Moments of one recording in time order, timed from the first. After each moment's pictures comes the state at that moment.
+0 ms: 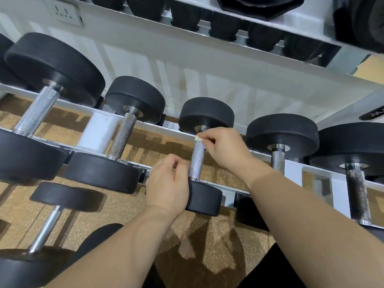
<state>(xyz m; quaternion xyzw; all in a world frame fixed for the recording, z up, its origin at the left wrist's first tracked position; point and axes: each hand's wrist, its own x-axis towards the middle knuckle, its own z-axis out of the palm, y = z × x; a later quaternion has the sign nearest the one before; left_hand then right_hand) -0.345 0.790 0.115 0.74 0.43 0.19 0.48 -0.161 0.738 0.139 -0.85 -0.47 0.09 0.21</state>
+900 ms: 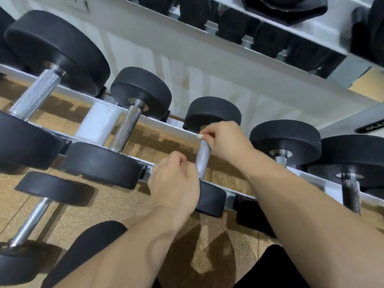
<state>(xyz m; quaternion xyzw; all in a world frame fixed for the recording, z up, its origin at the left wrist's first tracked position) -0.345 0.781 0.134 0.74 0.48 0.17 0.45 -0.163 0.762 0.153 -0.86 -0.49 0.08 0.11</state>
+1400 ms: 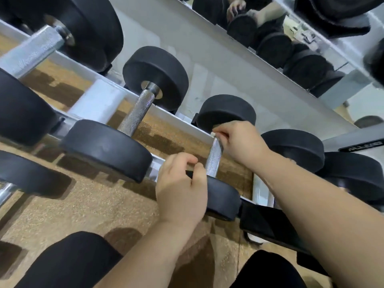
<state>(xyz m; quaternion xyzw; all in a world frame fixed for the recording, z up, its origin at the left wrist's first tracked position) -0.362 0.781 0.098 0.65 0.43 0.32 0.54 -0.168 0.771 0.150 -0.83 -0.55 0.00 -0.01</state>
